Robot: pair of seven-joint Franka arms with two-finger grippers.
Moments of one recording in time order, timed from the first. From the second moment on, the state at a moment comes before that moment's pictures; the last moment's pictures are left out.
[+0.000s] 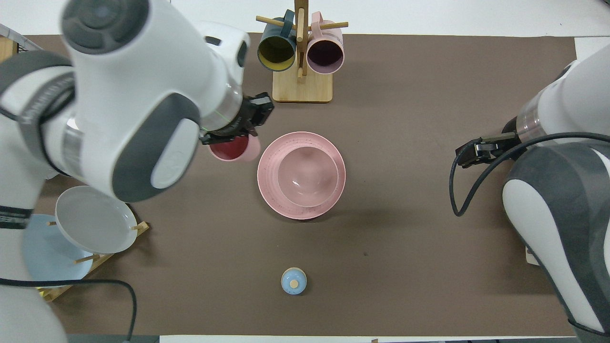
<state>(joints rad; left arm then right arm) -0.50 0.33 -0.10 -1.29 -0.09 1.71 -0.98 0.14 0.01 0.00 -1.69 -0.05 1.61 0.11</state>
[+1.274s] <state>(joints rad) -0.65 0.51 -0.10 -1.44 -0.03 1.95 -1.17 0.12 0.02 -0.05 -1.69 -0.02 1.61 0.07</state>
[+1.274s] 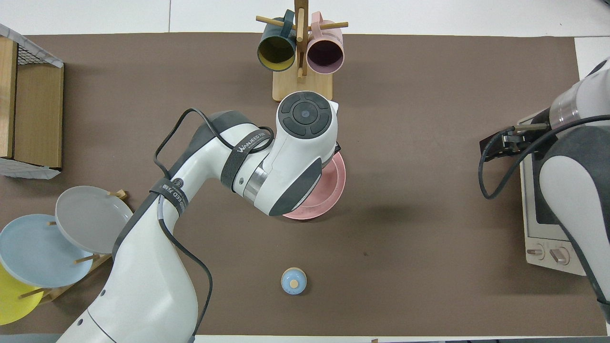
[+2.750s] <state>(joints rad) -0.09 0.04 -0.06 -1.45 -0.04 1.49 -0.38 0.13 0.00 -0.16 -1.55 -0.01 1.47 0.07</state>
